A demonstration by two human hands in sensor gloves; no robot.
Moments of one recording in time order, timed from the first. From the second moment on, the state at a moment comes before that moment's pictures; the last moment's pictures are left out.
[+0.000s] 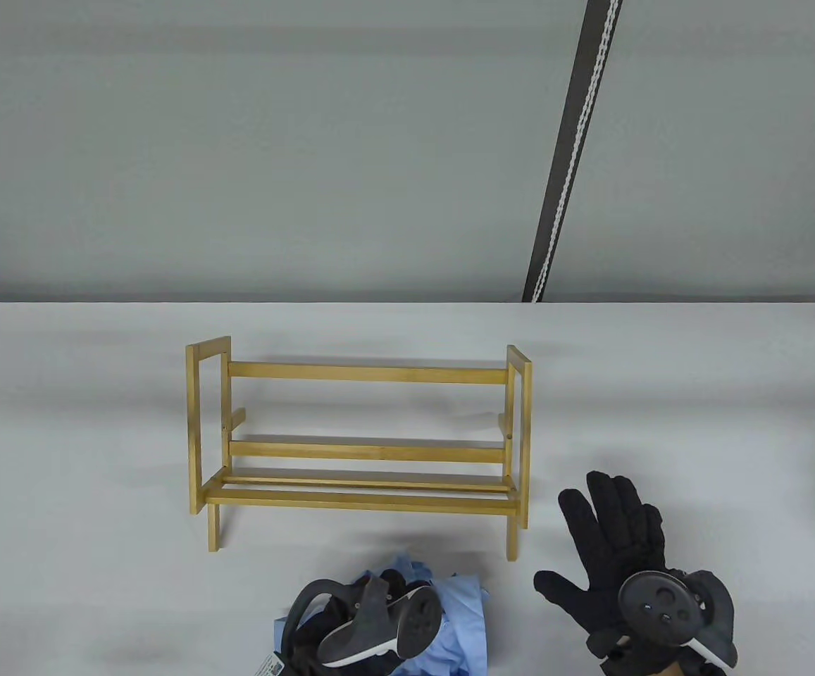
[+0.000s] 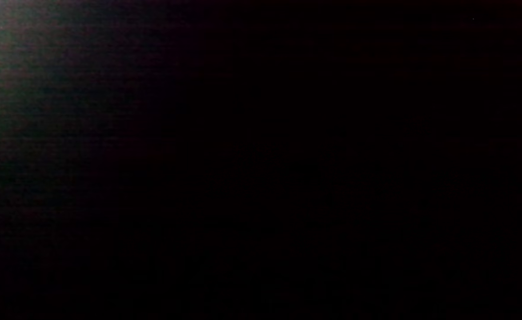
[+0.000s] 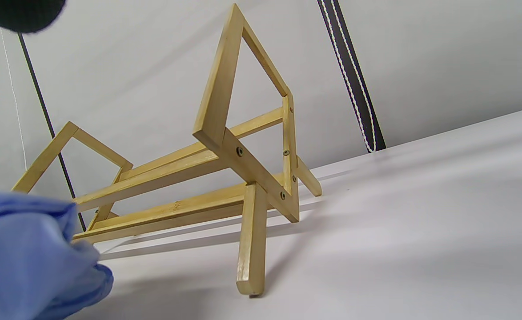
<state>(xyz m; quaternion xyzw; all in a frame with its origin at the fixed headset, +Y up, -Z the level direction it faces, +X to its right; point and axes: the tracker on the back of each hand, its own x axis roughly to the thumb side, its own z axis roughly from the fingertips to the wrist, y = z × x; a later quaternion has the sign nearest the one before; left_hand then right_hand) -0.069 -0.719 -0.205 -0.13 -0.22 -0.04 0.97 0.227 -0.693 -0.215 0.16 -0.12 0.96 0.21</state>
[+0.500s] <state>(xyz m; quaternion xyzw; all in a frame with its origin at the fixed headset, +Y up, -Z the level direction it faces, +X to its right) -0.092 -0.687 -0.198 -0.05 -0.20 0.03 0.98 0.226 -0.693 -0.214 0.16 -0.12 0.96 0.21</state>
